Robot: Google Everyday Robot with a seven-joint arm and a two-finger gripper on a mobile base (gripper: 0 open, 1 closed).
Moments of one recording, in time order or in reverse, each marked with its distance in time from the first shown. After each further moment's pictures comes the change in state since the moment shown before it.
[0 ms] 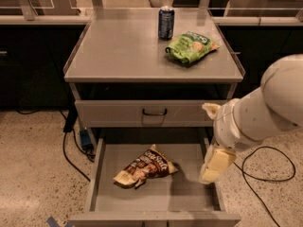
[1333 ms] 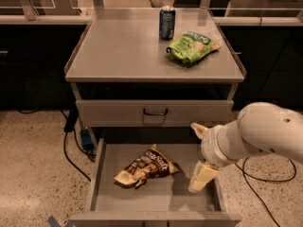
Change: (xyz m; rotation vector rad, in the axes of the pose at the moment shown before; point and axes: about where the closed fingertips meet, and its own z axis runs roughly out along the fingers) arm 0.030 0.008 0.108 -0.016 -0.083 -0.031
